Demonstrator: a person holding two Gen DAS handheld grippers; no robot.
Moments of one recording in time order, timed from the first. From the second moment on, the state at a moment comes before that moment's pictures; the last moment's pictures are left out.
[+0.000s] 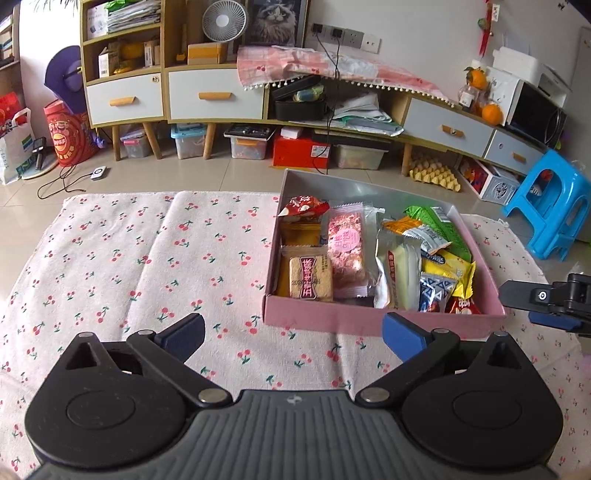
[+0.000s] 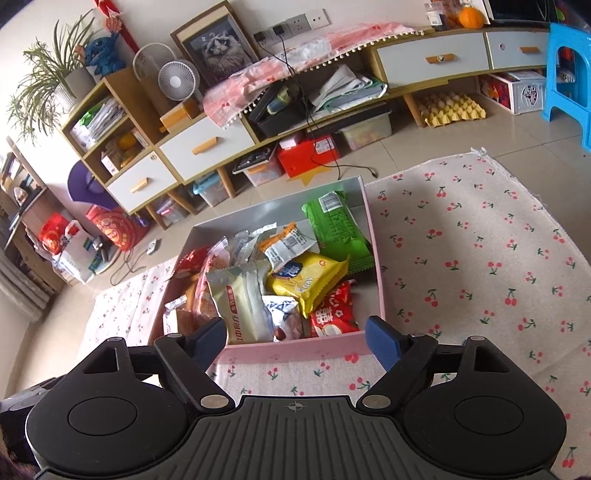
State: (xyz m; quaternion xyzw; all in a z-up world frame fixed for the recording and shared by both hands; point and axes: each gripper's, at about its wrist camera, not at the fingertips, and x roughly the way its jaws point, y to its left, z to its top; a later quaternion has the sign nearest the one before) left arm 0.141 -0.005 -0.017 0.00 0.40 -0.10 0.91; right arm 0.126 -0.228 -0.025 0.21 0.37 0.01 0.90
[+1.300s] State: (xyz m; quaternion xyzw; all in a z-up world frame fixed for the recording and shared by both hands) left arm 0.073 -0.011 -0.026 0.04 0.47 -0.04 0.88; right arm 0.057 -0.174 -0.042 0.11 0.46 -0.03 0.88
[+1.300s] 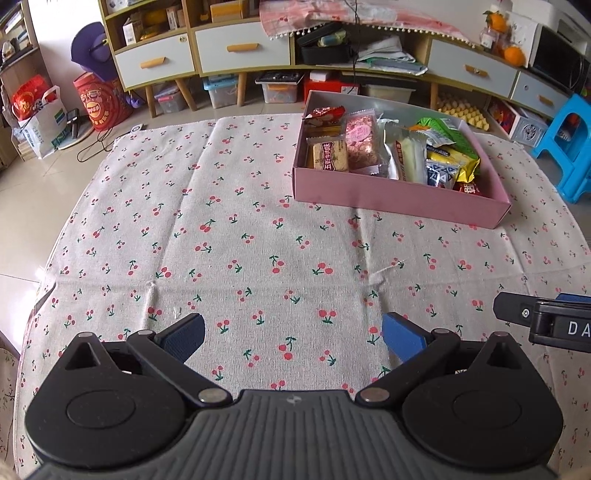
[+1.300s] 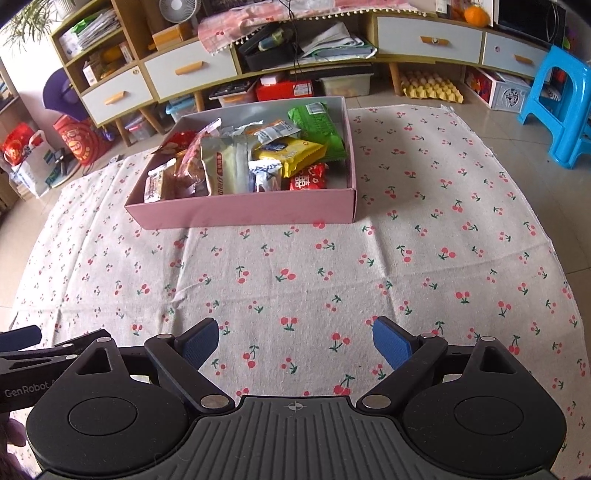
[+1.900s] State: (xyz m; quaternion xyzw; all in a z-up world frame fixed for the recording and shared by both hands) left arm 0.073 -0.009 -0.021 0.04 0.46 -0.03 0.89; right arm 0.057 -0.175 -0.039 0.11 0.45 -0.04 0.89
